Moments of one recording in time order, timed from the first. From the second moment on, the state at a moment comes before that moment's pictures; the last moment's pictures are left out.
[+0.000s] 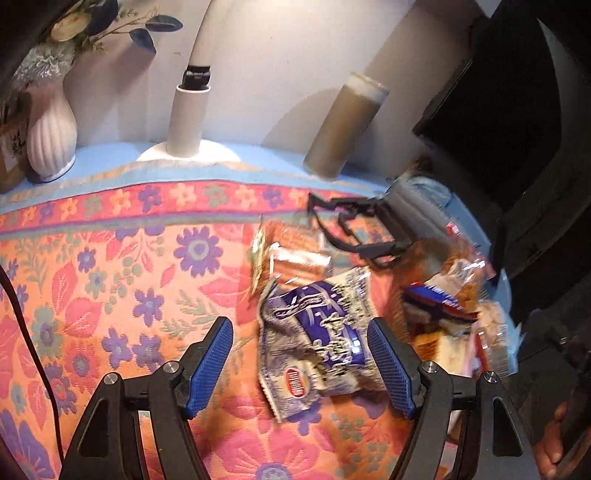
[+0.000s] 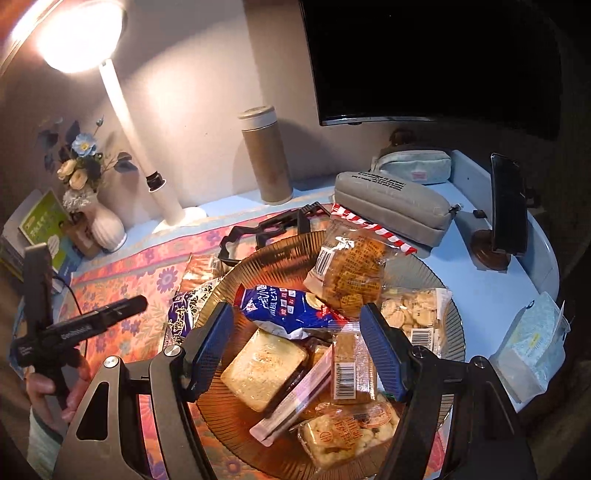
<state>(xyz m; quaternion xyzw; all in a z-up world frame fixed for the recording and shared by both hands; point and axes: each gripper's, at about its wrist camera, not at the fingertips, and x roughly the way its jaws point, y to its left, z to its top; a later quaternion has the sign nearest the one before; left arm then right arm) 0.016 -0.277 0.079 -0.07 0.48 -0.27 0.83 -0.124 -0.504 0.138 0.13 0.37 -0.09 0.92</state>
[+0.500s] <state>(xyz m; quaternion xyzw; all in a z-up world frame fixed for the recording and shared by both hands) 0.037 -0.290 0.037 -0.14 0.54 -0.31 0.77 -0.112 -0.493 0.132 0.11 0.38 -0.08 0.91</state>
